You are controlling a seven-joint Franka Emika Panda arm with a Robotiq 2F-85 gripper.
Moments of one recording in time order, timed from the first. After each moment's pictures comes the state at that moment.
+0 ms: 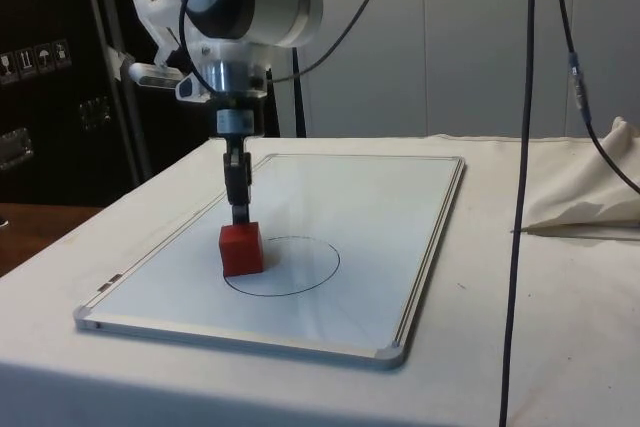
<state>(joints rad) 0.08 0.51 -0.04 -1.96 0.52 2.35 -0.76</state>
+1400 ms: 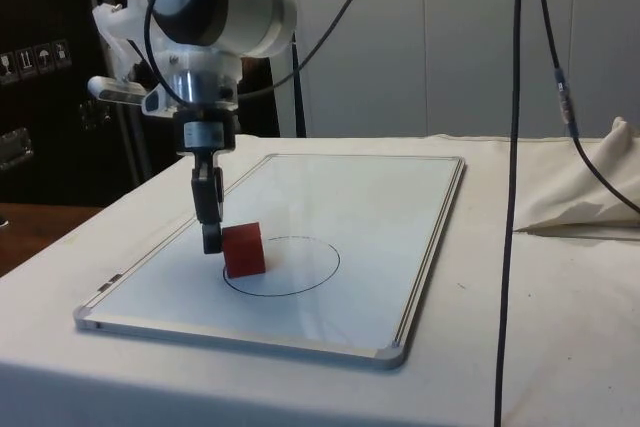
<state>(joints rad) 0.10 0.57 0.03 -1.86 0.52 2.31 -0.70</state>
